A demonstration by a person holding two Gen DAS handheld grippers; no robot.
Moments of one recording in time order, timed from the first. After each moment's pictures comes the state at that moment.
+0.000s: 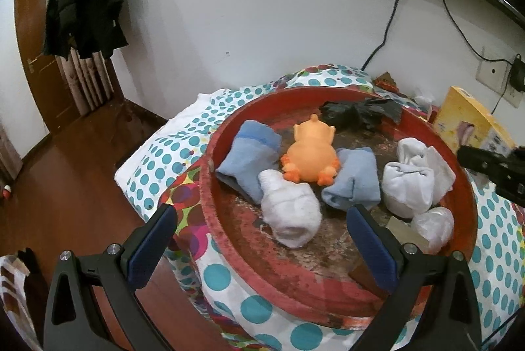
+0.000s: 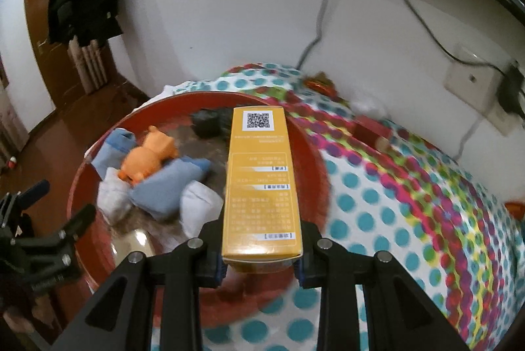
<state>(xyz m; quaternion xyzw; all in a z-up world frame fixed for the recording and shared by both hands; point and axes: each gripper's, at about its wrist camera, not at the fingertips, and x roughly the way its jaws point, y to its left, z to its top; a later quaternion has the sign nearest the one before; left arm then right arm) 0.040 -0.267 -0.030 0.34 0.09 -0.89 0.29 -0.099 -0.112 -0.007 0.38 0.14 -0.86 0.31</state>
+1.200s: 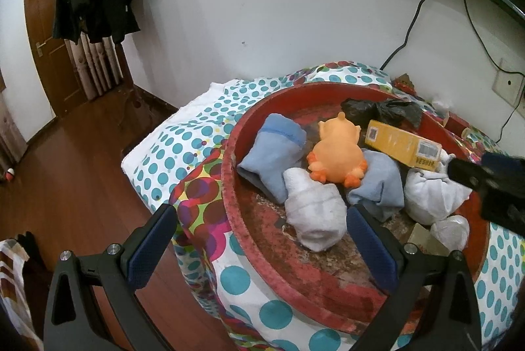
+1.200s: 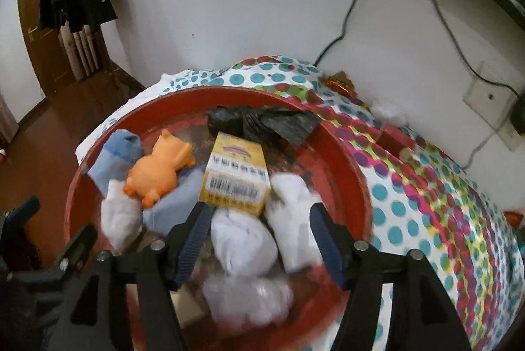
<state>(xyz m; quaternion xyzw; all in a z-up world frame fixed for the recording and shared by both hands) 0.042 -0.286 -0.035 0.35 0.12 -0.88 0.30 -0.090 -0.159 -0.011 0.39 0.16 -0.86 0.28</state>
